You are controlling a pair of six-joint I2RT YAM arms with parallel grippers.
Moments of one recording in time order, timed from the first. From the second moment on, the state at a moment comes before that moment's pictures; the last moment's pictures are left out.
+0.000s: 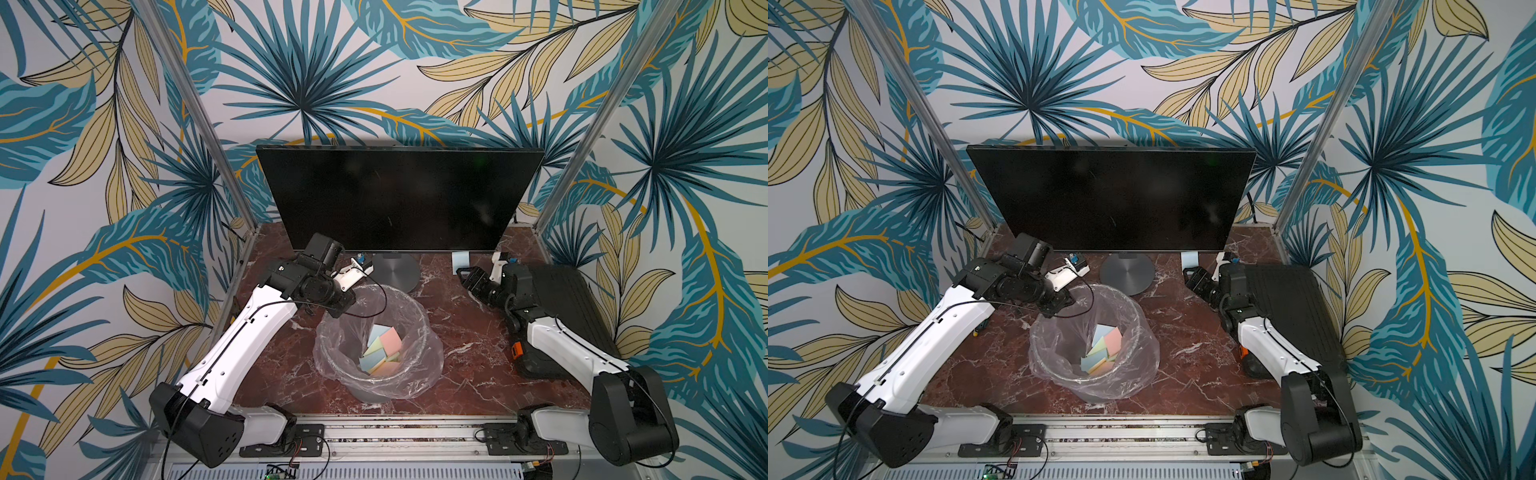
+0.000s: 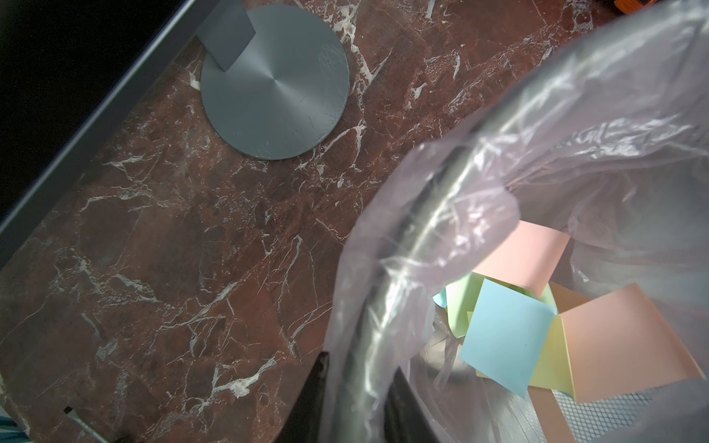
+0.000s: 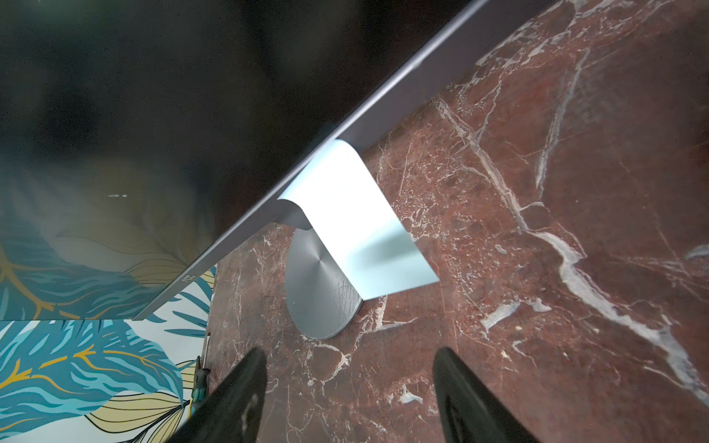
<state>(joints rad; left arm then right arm) -0.44 1.33 1.43 -1.15 0.20 0.37 0.16 1.32 0.72 0.17 -0.23 0.82</state>
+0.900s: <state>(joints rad) -0.44 1.33 1.43 -1.15 0.20 0.36 0.12 1.58 0.65 0.59 -0.25 0.78</state>
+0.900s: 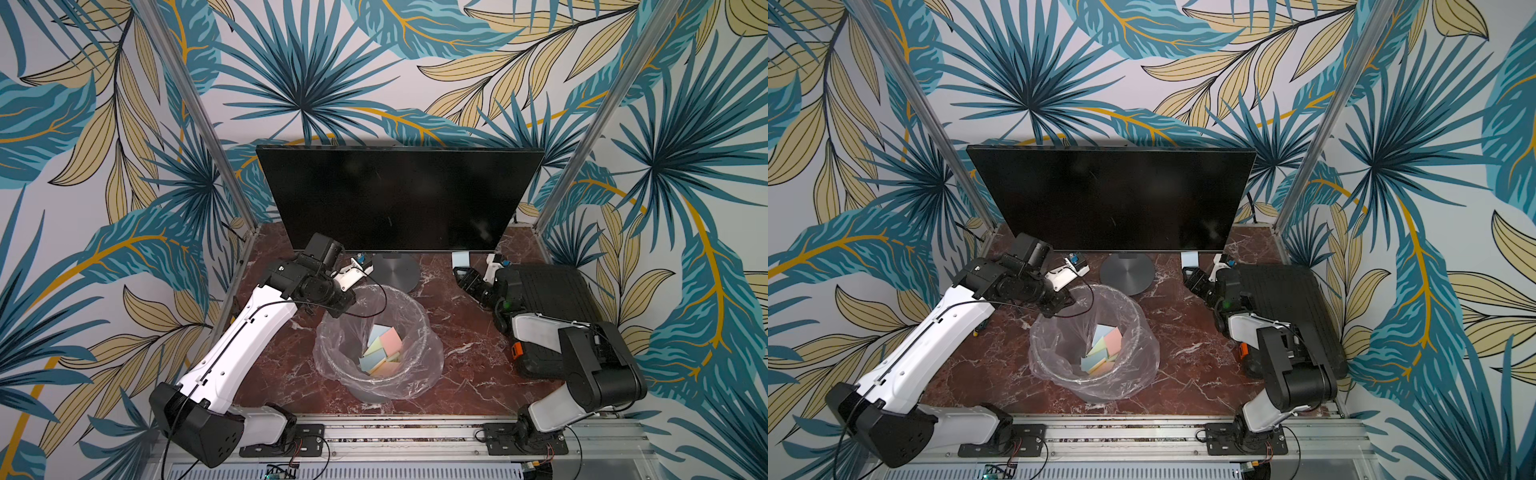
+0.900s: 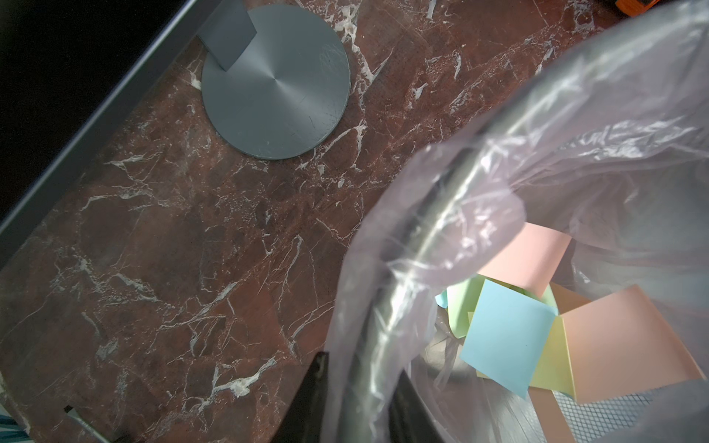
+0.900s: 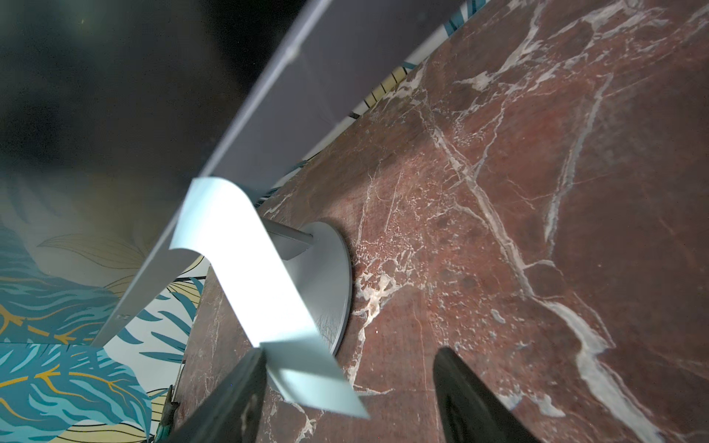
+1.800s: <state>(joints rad) -0.44 1.33 1.43 -1.15 0.19 0.36 0.11 1.60 0.67 0.64 -0.31 0.73</state>
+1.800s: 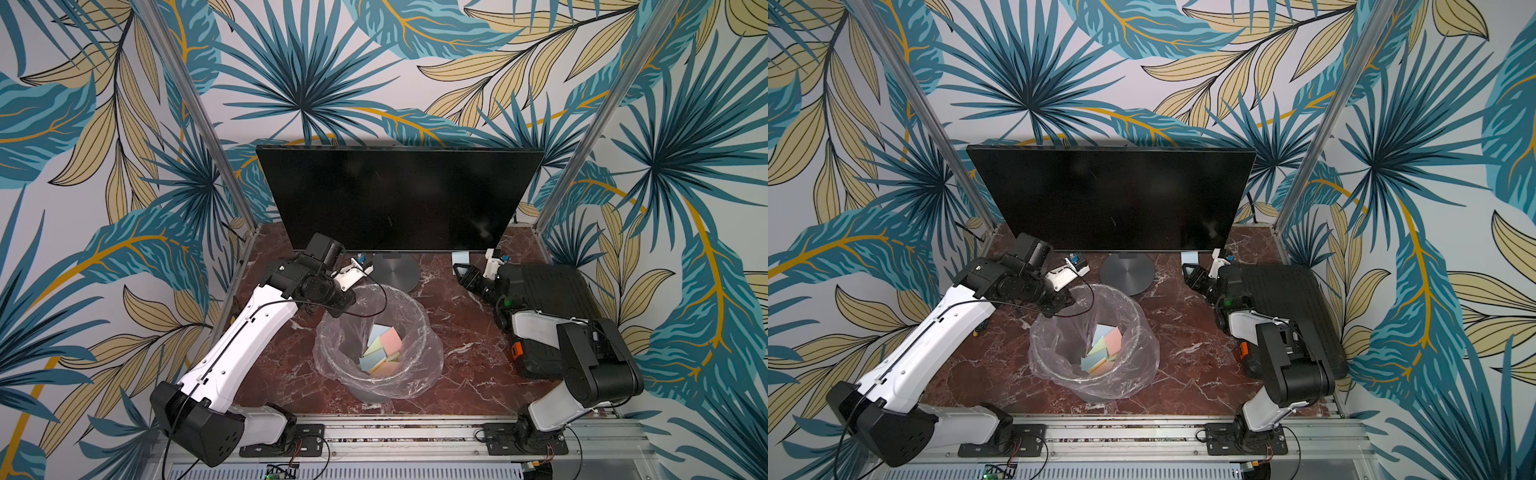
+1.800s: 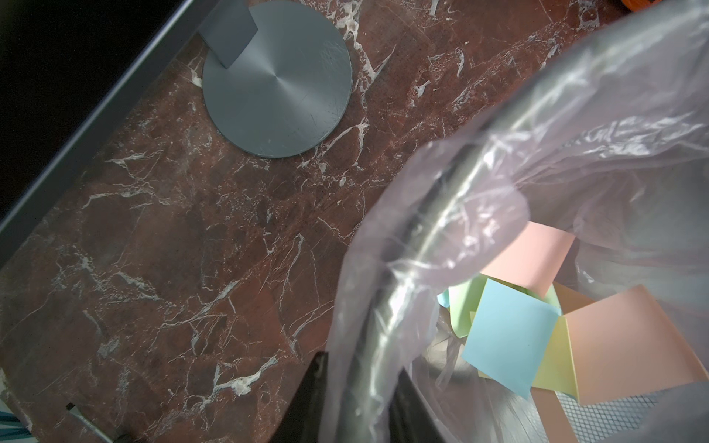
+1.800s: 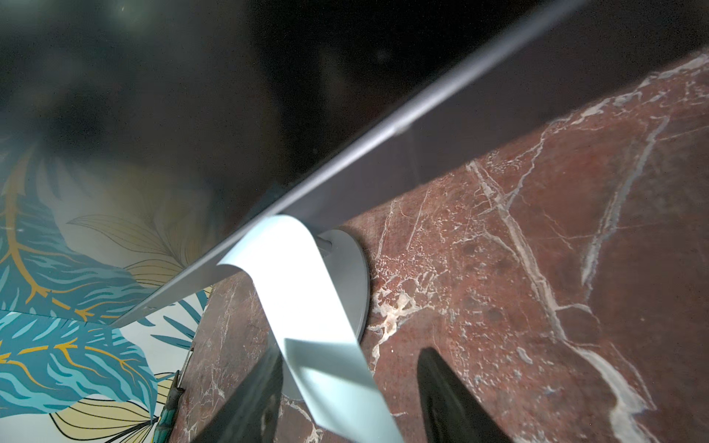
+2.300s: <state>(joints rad) -0.44 1.34 1.43 -1.15 0.19 0.36 0.10 1.58 0.69 0.63 -0.31 0.70</state>
